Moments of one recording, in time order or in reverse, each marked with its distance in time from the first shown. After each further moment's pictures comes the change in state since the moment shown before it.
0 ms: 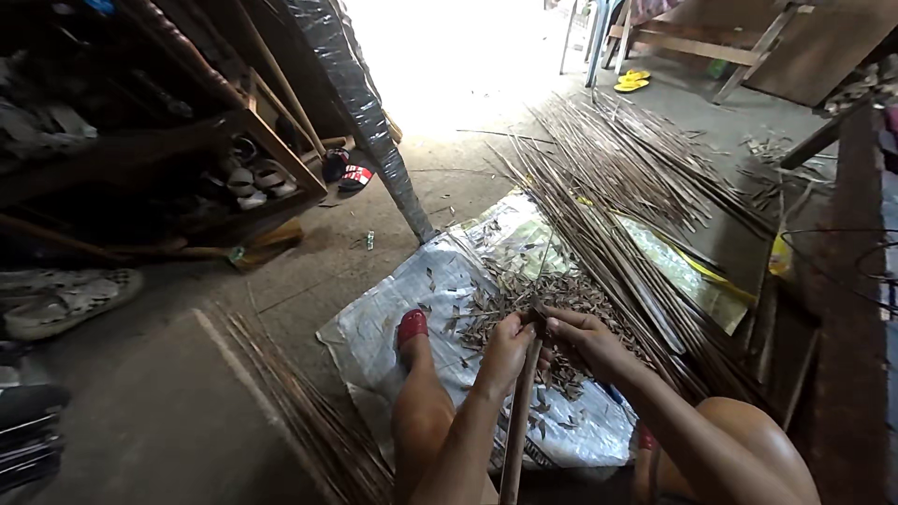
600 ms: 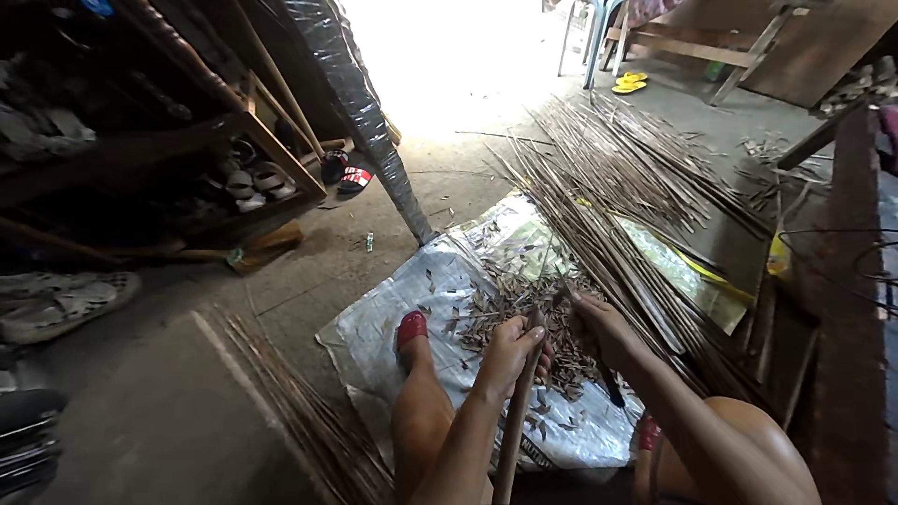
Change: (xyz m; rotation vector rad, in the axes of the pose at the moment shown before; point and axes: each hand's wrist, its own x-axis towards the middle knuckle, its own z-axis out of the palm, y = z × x) left_hand -0.003 0.004 -0.001 -0.015 -0.038 -0.061; right_hand 0.009 -0.001 -0.016 0.093 0.212 0.080
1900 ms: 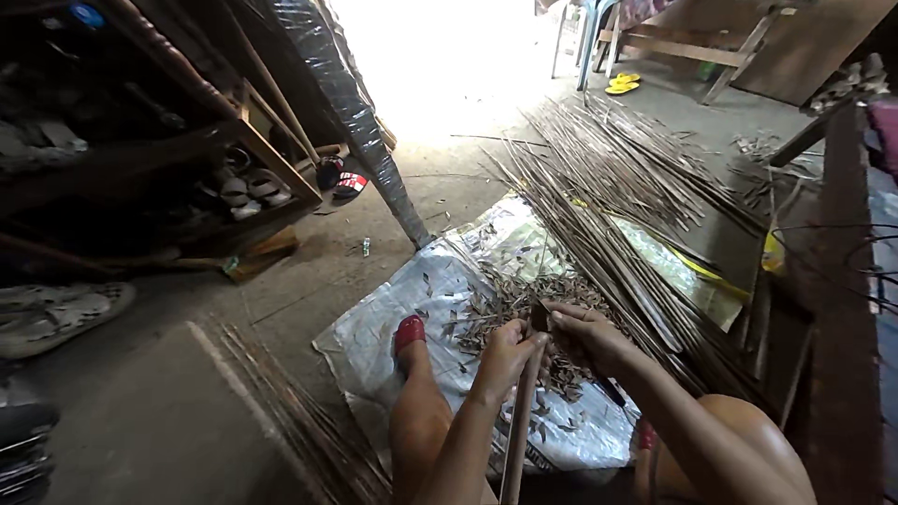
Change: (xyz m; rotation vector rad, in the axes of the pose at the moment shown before) left_hand 0.006 -0.007 -0.002 0.076 -0.015 0.053; right_hand -0.010 -0.007 0.004 0.015 -0.241 0.041
